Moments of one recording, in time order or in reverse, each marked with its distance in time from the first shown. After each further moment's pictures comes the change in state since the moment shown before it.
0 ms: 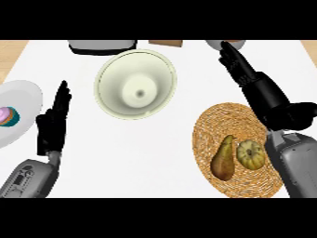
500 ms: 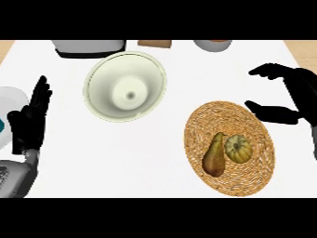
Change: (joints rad) left arm 0.019 0.094 0.062 -0.050 0.018 -0.043 0.029; right arm 0.009 -0.351 0.075 0.002 0.503 -0.036 0.246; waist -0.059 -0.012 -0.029
